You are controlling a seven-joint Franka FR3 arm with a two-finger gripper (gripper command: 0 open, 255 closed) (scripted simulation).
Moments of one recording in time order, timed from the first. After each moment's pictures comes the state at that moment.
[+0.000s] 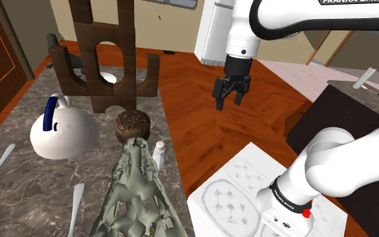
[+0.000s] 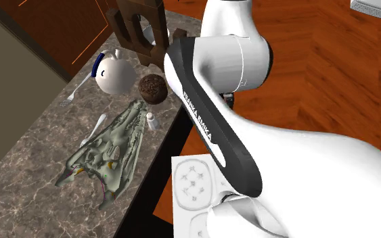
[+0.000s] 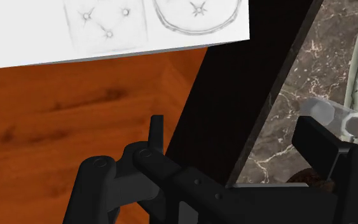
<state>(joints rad) 0.10 -0.58 0.10 -2.42 0.15 1.65 0.28</state>
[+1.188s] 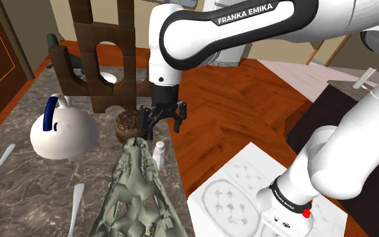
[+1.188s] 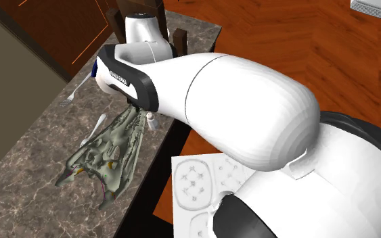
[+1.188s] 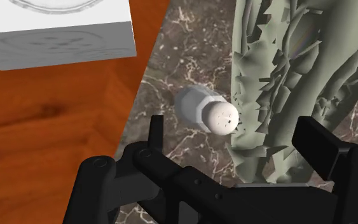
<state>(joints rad) 0.23 -0.03 0.31 -2.13 0.30 1.90 0.53</state>
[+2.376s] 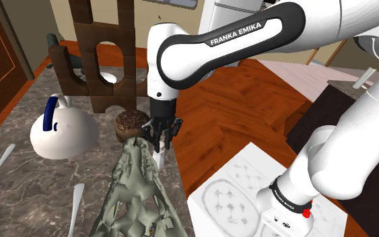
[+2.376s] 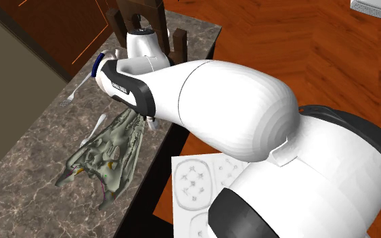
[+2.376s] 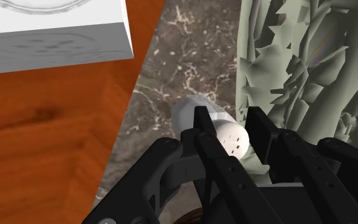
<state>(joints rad) 0.24 0.01 0.33 -2.19 0.31 2.00 0.53</state>
